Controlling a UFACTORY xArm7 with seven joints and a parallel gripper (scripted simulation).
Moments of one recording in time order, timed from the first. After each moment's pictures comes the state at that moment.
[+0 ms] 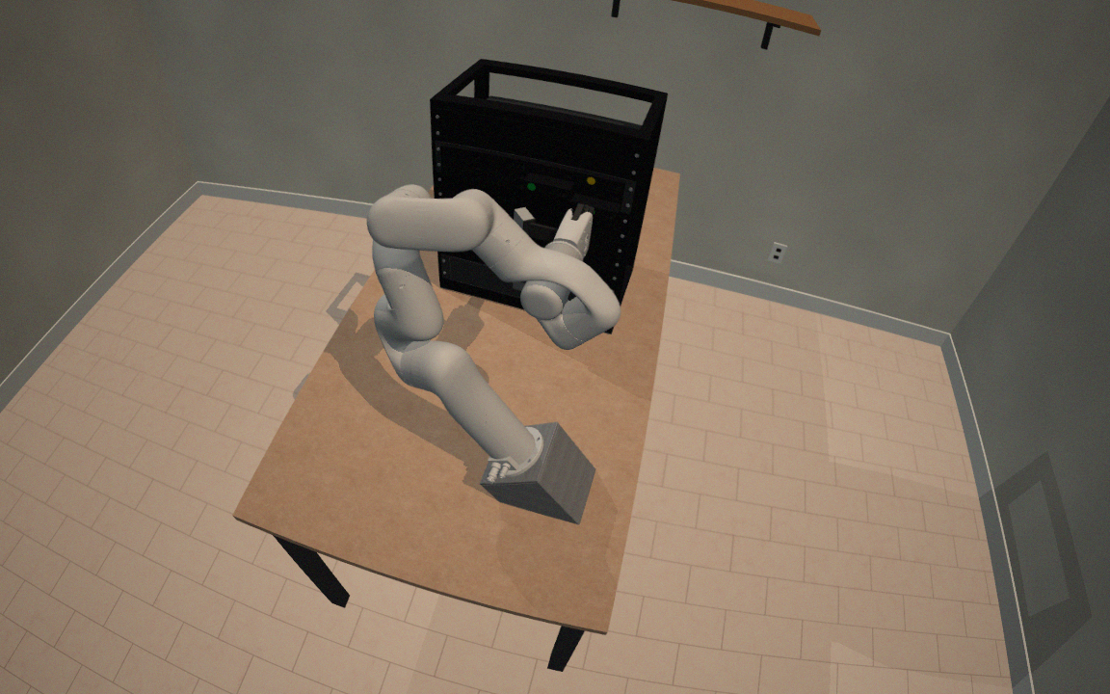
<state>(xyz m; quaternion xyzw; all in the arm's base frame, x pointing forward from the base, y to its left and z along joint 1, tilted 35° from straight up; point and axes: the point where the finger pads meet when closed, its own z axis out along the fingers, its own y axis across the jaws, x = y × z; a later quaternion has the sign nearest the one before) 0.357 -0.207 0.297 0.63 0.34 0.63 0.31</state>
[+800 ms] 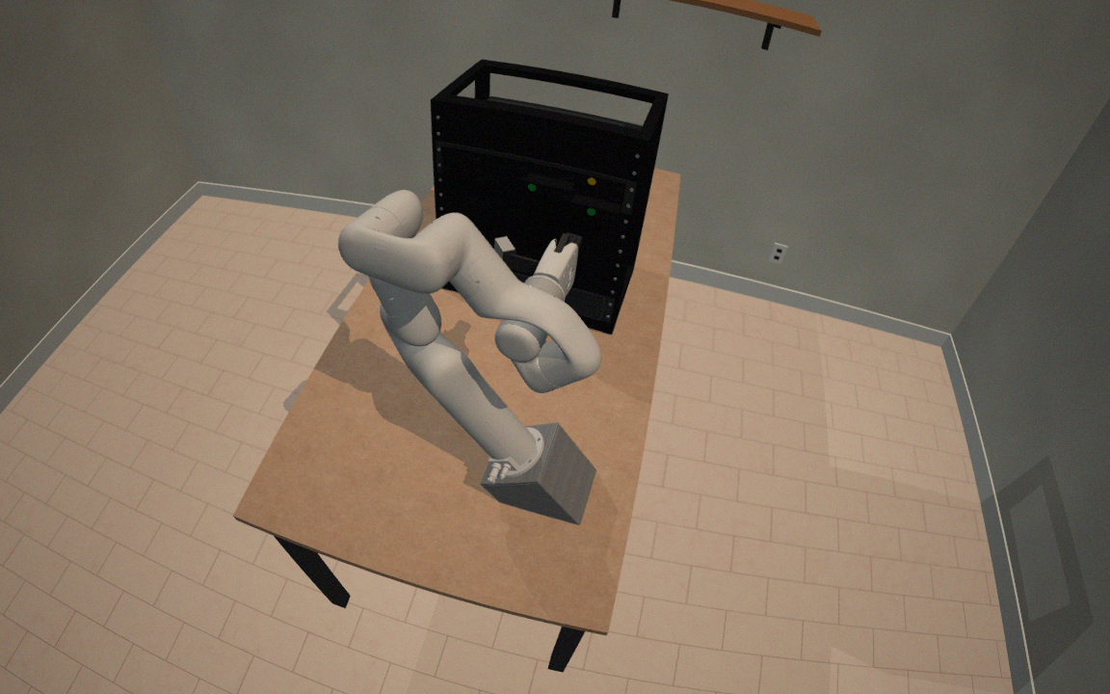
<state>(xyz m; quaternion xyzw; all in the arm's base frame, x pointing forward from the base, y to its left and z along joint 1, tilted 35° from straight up) 0.254 -0.212 0.299 0.64 0.34 0.62 0.31</state>
